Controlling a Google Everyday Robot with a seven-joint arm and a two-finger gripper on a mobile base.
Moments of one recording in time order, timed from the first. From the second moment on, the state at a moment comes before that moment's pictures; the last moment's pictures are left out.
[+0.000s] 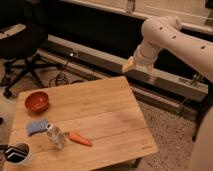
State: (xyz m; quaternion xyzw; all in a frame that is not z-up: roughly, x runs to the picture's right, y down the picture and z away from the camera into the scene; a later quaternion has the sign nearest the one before) arm 0.146 -0.118 0.718 -0.18 0.10 0.70 0.68
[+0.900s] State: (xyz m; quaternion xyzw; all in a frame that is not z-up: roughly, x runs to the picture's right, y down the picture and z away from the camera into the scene) arm -0.118 -0.182 0.806 -0.24 0.07 0.57 0.78
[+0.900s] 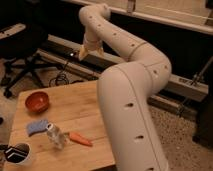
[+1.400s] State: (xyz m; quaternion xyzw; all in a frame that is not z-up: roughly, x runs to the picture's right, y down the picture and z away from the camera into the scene) arm -0.261 -0.128 0.761 -0.32 0.03 0.40 0.86
